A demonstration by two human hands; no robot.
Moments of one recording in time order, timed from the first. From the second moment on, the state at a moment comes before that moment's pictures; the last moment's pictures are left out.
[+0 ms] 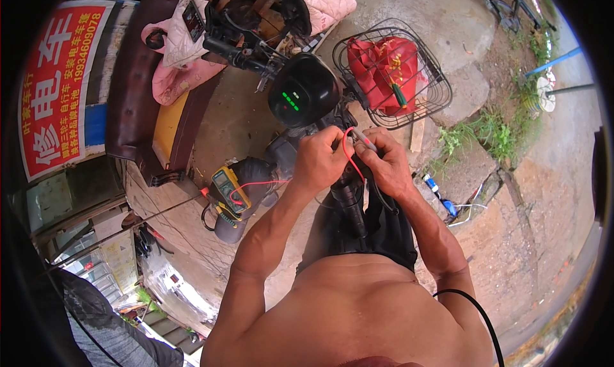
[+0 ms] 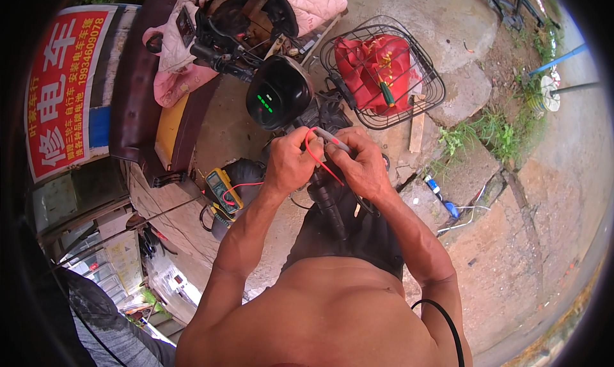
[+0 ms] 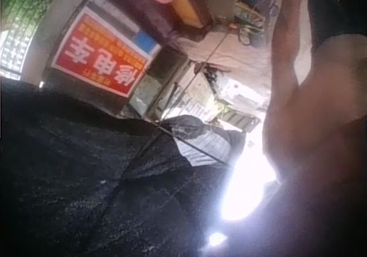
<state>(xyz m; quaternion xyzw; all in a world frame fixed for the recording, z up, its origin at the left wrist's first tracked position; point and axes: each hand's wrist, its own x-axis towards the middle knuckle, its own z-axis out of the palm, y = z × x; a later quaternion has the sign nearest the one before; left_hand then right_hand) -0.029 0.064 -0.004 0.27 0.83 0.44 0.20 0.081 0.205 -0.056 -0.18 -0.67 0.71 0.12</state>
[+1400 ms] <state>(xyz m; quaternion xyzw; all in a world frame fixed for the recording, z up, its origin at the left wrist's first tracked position) -0.032 0.070 0.001 0.12 0.81 0.52 0.25 0.086 0.194 -0.073 -0.36 -0.33 0.87 0.07</state>
